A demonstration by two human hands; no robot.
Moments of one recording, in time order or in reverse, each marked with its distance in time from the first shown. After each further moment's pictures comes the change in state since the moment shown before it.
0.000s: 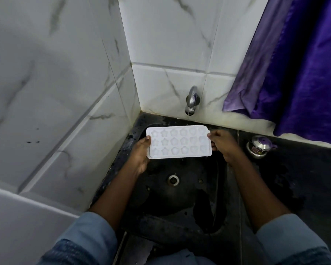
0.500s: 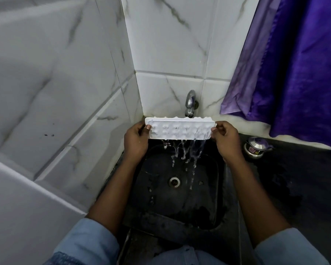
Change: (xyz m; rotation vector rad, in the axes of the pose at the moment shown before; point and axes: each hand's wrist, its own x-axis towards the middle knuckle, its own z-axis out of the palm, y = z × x) left_hand -0.063 0.045 0.005 0.586 0.193 0.708; right_hand -0.057 -0.019 -0.009 0.077 0.215 -0.403
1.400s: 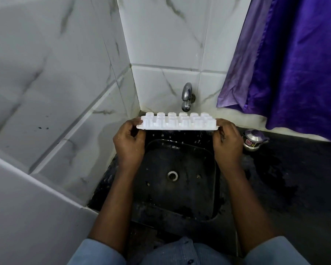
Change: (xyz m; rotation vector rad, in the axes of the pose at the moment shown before) left_hand -0.051 0.021 -0.008 -0.088 0.272 0.152; right_hand -0.059 -0.014 -0.010 -0.348 0.244 -0.509
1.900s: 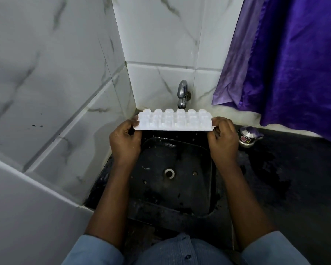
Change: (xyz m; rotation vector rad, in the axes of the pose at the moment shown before) left_hand 0.001 -0.006 -0.005 0.098 -0.047 0.048; right_hand -0.003 0.000 -0.006 -0.025 -0.028 -0.019
